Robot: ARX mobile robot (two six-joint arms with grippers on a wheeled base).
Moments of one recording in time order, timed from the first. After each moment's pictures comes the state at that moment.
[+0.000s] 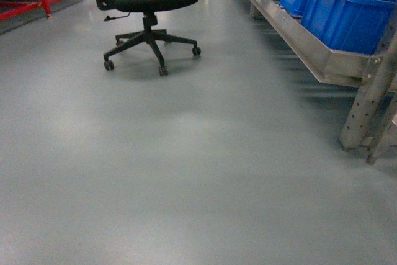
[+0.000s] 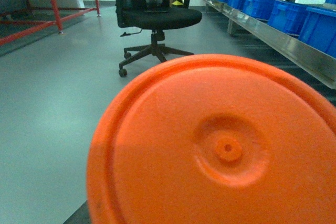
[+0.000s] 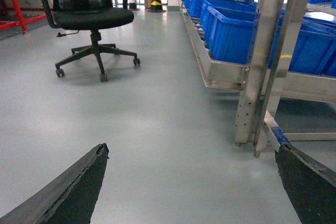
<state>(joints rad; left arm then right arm) 0.00 0.01 0.01 -0.01 0.00 0.00 0.00 0.00 0.01 -0.01 0.00 0.00</state>
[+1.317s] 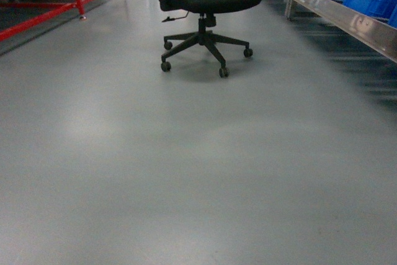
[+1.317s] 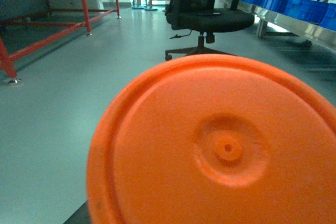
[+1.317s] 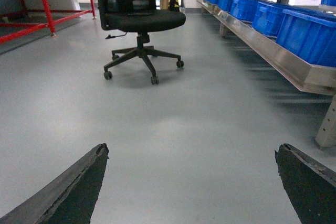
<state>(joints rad) 0.00 0.01 0.01 -0.01 0.00 0.00 0.00 0.00 0.01 0.00 0.00 0.00</state>
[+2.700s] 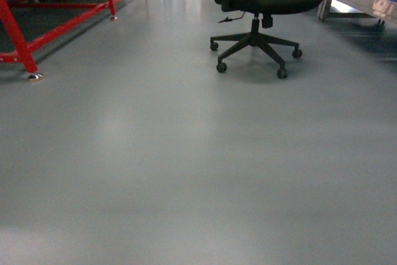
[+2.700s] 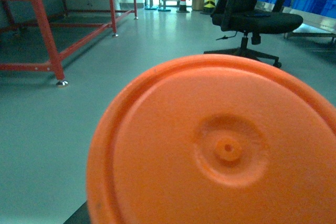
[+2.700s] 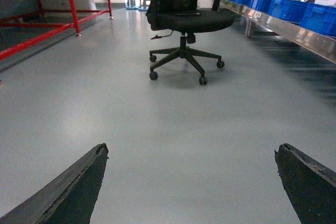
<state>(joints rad) 0.00 0.01 0.01 -0.01 0.00 0.00 0.00 0.00 0.01 -0.01 0.00 0.00</state>
